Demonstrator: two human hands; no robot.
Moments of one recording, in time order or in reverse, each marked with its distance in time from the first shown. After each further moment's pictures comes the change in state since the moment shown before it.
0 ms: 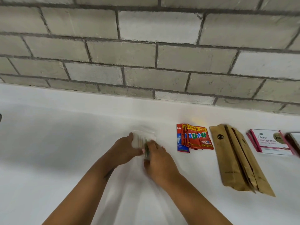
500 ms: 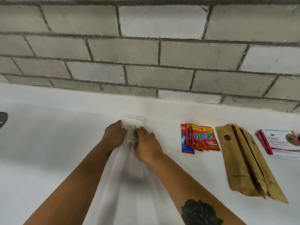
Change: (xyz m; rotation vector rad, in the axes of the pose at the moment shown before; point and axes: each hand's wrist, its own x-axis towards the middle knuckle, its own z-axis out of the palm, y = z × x) left_hand 0.048 -0.024 -0.028 0.112 0.302 -0.137; right_hand 0.065 -0.022 0.009 0.074 -0.136 -0.010
